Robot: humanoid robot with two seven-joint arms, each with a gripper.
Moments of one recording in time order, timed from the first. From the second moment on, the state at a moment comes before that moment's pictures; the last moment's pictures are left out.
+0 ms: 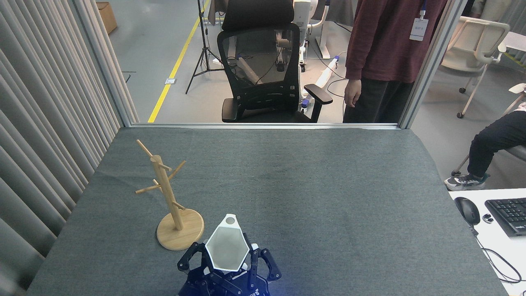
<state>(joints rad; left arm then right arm) 0.09 0.07 -0.34 -1.61 -1.73 -0.11 0.25 0.07 0.24 0.60 -1.46 1.75 0.10 -0.39</state>
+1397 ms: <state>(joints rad) -0.02 0.20 0.02 -1.41 -2.19 0.40 0.28 0.01 0.07 0.09 -1.43 1.39 0.18 -0.37</state>
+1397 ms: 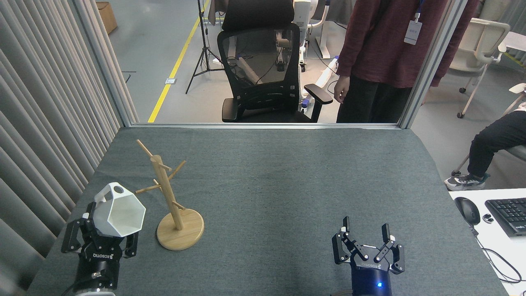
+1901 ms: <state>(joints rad) -0.09 0.18 -0.03 -1.35 -2.26 0.41 0.28 0.01 0.07 0.09 -1.43 1.39 0.18 -0.37</state>
